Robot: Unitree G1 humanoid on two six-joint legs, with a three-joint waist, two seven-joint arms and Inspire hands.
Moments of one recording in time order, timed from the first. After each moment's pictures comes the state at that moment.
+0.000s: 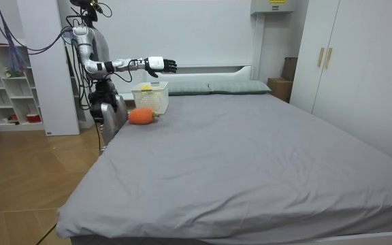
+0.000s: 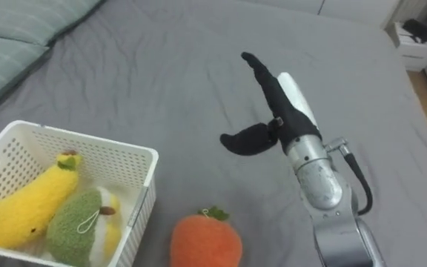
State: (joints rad) left arm 0.19 0.17 0.22 1.09 -0.10 0.08 0.28; right arm -0.03 -0.32 0.08 -0.08 -0.24 0.14 0.11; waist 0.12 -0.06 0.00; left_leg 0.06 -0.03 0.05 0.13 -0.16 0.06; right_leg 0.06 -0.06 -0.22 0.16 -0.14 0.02
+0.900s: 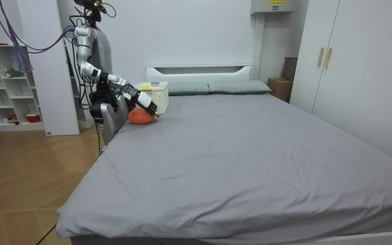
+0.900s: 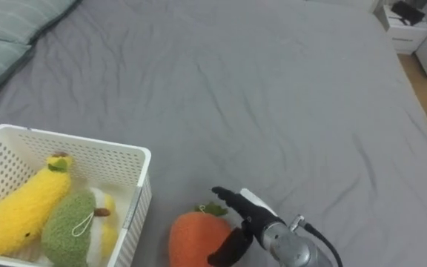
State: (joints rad) left arm 0.16 0.17 0.09 1.01 -0.13 0.08 0.25; right arm 0.09 -0.26 0.30 0.23 -0.40 0.20 0.40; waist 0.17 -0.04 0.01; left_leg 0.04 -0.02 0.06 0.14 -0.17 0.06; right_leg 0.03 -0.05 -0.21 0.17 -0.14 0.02
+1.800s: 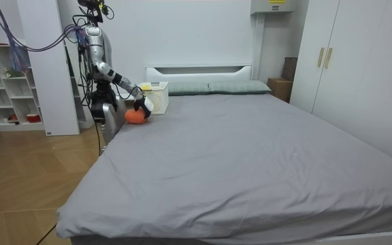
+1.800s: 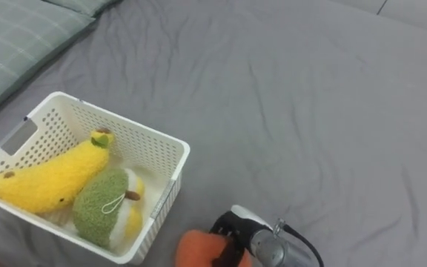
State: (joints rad) left arm 0.23 0.18 0.06 1.04 -0.12 0.12 0.28; right arm -0.03 -0.22 0.42 0.51 -0.55 0.21 0.30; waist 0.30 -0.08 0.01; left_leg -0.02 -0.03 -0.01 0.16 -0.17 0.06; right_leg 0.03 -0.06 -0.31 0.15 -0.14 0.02
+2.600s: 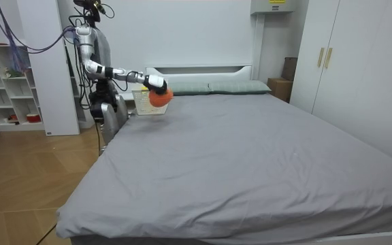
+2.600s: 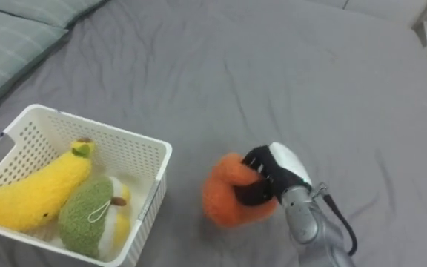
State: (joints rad) left arm 0.22 0.19 0.21 1.03 -0.10 0.08 0.27; right arm -0.02 -0.31 0.14 0.11 -0.54 0.11 0.04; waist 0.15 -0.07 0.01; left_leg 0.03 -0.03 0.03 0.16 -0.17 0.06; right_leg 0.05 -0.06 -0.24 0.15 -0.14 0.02
